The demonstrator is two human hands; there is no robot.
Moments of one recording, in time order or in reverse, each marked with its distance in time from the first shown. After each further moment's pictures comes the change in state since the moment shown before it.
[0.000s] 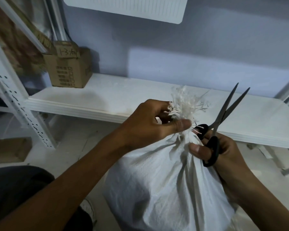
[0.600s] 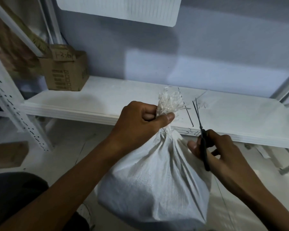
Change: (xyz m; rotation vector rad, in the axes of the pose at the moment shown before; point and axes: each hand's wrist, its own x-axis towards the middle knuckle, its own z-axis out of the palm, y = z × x) left_hand -0.001 -0.003 0.003 0.053 0.251 -0.159; right_hand -0.003 -0.011 -0.012 -0.841 0.136 -0.088
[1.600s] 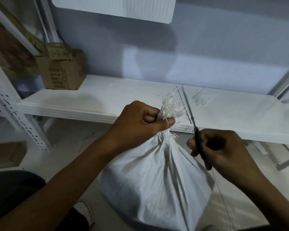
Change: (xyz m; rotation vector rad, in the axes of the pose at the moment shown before) left_hand -0.004 0.010 0.000 0.111 -0.161 0.056; right_hand 0.007 -0.001 -0.007 0.258 -0.038 -0.054
